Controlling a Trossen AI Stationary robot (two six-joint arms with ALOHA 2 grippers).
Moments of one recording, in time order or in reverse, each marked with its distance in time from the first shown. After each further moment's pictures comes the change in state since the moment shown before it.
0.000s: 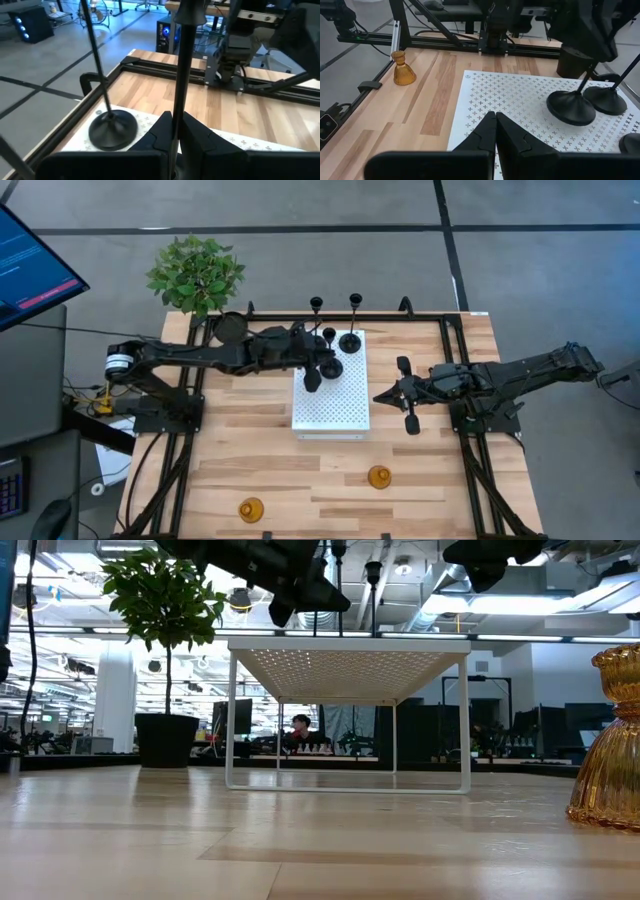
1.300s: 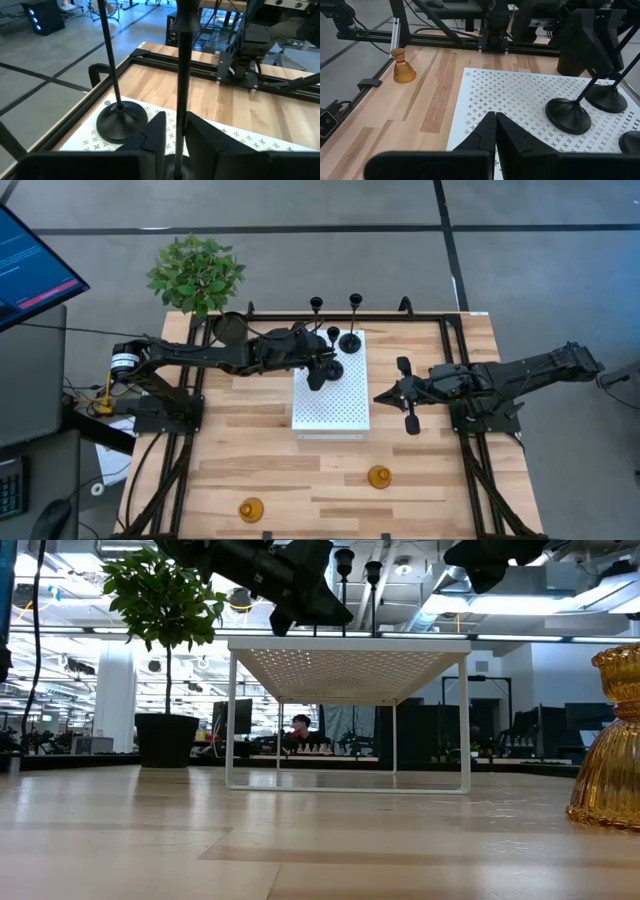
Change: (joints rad) left arm 0.008 0.042 0.000 0.015 -0.047 -0.022; right arm 0.000 0.000 0.000 -0.011 0.000 0.000
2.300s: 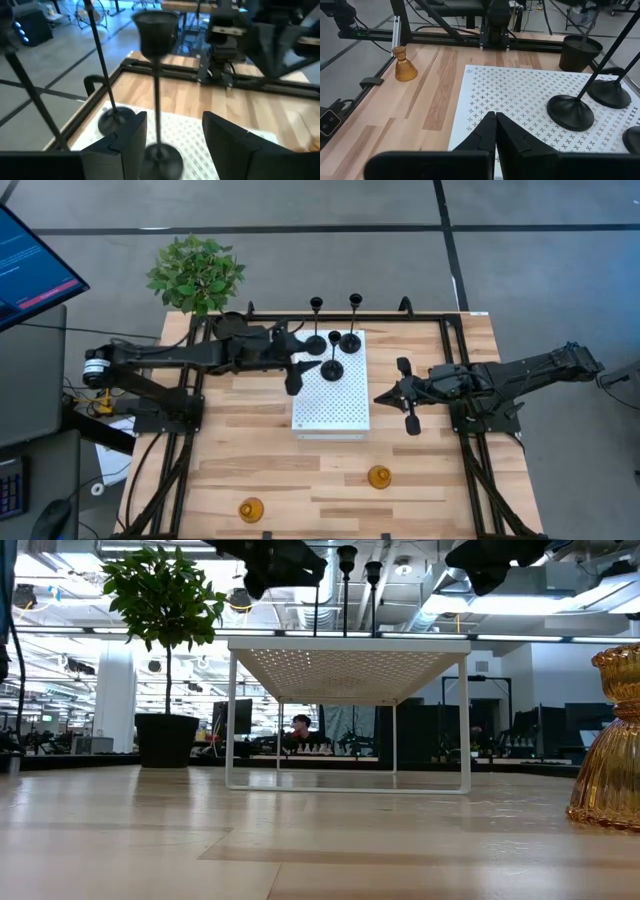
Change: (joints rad) left arm -0.049 -0.231 -0.001 -0.222 0.019 0.042; right arm 0.000 0.000 0.001 -0.015 -0.006 0.017
